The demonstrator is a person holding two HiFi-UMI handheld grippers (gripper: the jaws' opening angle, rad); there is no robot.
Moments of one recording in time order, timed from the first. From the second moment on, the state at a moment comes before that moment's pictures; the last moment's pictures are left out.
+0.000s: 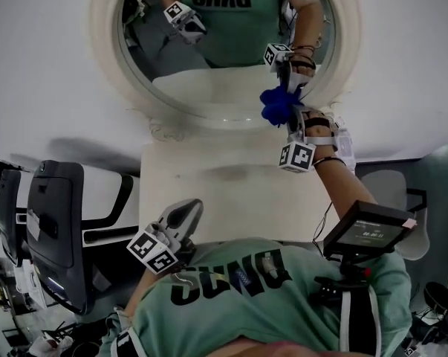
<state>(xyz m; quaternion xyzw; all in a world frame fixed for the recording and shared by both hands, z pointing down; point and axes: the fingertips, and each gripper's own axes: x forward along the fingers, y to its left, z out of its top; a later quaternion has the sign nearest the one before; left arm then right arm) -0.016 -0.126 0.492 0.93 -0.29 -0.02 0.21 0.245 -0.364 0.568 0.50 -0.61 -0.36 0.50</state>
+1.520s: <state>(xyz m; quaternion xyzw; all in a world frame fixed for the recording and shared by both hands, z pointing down) -0.045 -0.160 0.454 0.95 -0.26 -0.10 0.14 0.120 -0.166 0.562 0.41 -0.89 0.10 0.18</state>
